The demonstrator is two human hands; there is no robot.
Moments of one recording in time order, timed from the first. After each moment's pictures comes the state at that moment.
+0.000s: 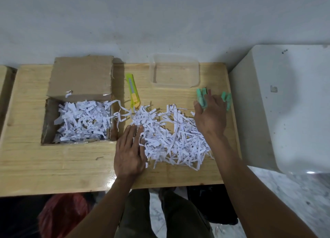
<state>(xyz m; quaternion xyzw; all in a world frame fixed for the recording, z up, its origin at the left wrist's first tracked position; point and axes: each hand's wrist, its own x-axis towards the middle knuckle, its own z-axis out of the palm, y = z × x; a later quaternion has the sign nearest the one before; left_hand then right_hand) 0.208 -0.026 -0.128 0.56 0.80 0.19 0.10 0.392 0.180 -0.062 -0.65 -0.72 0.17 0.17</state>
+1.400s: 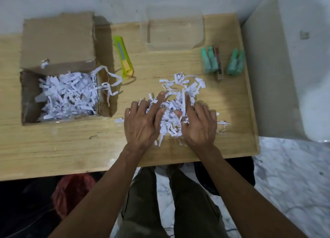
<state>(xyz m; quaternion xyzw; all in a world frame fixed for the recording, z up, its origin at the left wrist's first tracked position) 0.236 0.010 -0.130 0.63 0.76 0.16 -0.02 0.404 0.066 -0.128 -0.52 -0.83 0.03 0.20</state>
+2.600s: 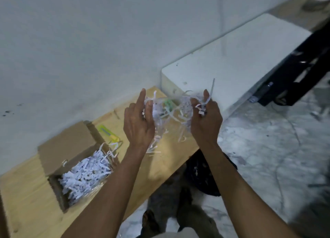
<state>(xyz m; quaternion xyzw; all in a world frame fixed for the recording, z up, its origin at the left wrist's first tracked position) 0.242 0.057 0.101 0.63 0.60 0.48 0.14 0.403 0.014 0.128 -0.71 -0.43 0.09 0.55</state>
